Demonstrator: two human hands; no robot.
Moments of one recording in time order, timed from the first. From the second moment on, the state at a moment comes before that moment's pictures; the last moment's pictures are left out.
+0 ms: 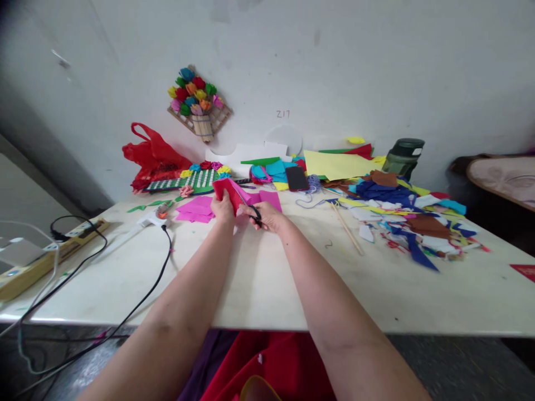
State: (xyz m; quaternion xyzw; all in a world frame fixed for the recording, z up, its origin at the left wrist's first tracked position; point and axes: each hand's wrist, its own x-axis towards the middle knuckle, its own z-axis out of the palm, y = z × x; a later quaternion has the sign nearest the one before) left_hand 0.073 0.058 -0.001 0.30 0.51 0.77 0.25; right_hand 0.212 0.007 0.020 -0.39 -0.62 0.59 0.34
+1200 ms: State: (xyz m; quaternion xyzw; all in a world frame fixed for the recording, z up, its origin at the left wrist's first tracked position) left_hand 0.078 0.058 -0.003 0.31 0.53 0.75 0.25; right_hand 0.214 0.006 0.017 -0.37 -0.62 0.59 0.36
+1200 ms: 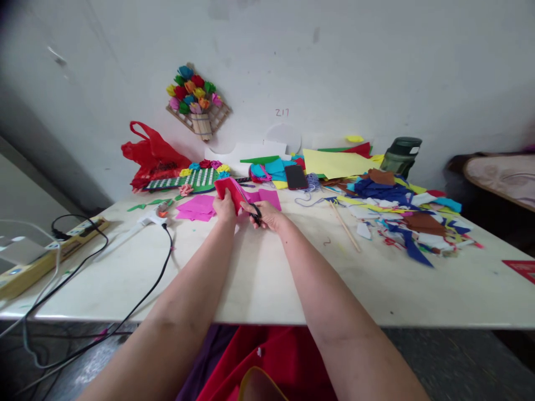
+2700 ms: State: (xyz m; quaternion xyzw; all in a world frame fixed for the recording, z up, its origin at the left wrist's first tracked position) left_hand 0.083 0.056 -0.001 0.32 0.47 0.77 0.29; right_hand 0.214 0.003 0.020 -0.37 -0.60 0.60 0.38
